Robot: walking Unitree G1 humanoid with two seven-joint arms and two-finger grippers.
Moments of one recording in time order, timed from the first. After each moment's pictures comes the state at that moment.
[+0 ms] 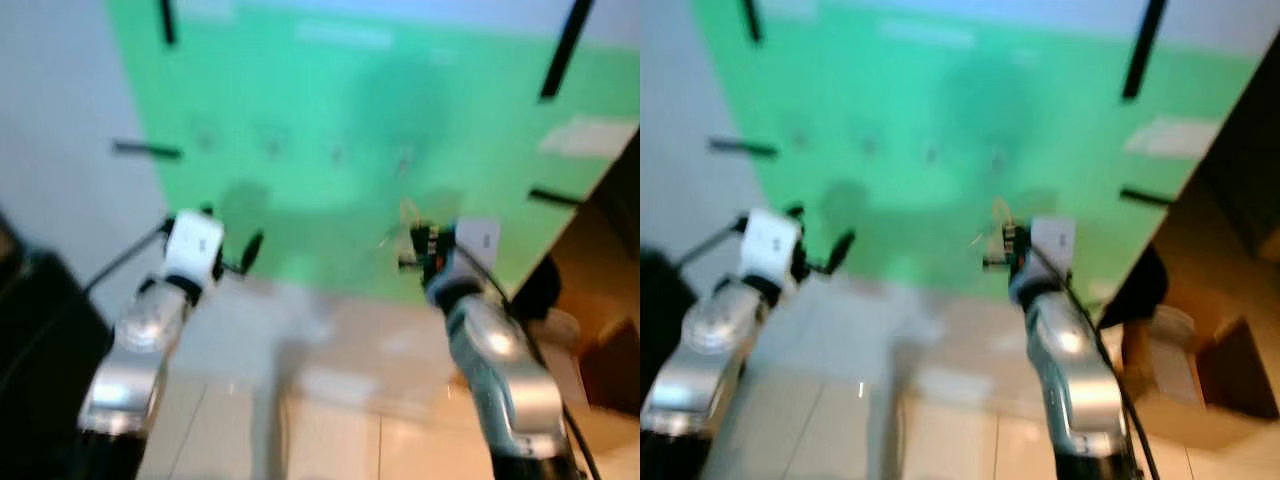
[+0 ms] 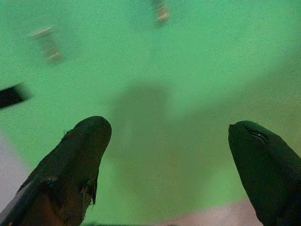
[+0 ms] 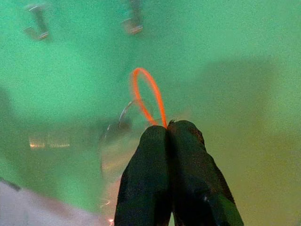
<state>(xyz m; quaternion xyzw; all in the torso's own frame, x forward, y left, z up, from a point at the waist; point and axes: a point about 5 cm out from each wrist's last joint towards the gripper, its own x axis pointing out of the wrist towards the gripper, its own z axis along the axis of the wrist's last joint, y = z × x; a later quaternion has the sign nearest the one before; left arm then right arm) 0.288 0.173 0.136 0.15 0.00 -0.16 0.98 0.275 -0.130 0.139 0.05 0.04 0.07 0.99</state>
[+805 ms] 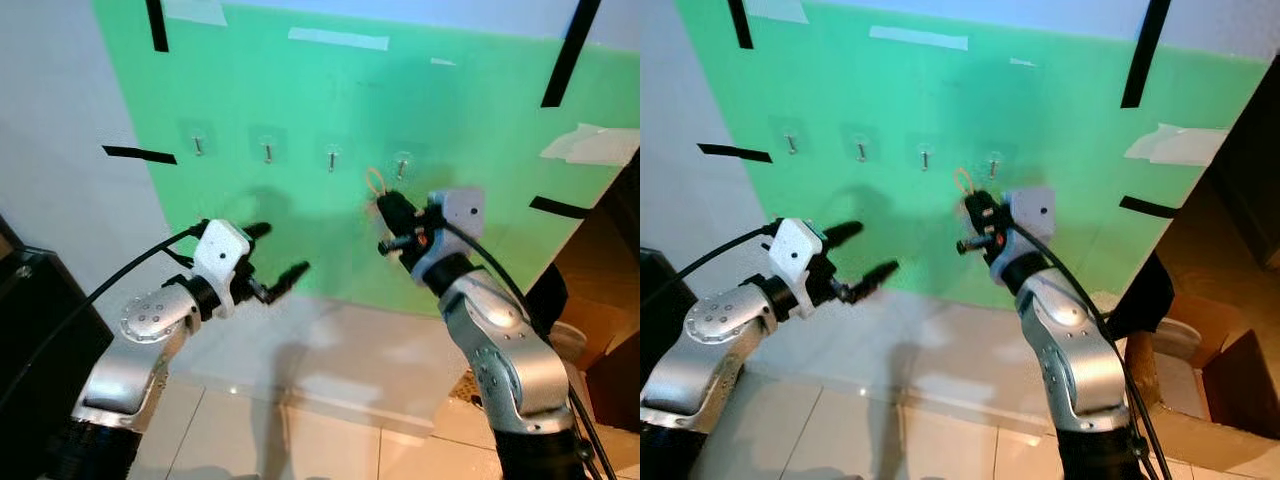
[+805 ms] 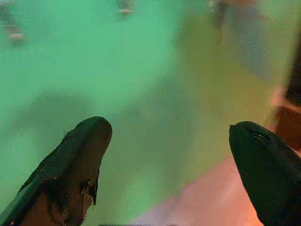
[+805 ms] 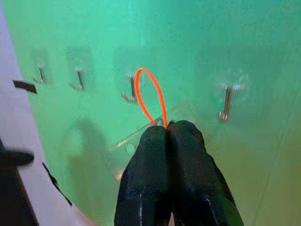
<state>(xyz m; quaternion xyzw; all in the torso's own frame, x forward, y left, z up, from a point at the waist) 0.275 0.152 0.141 0.10 0.03 -0.38 0.92 0.284 -0.108 0.178 0.06 -0.02 0.21 0.98</state>
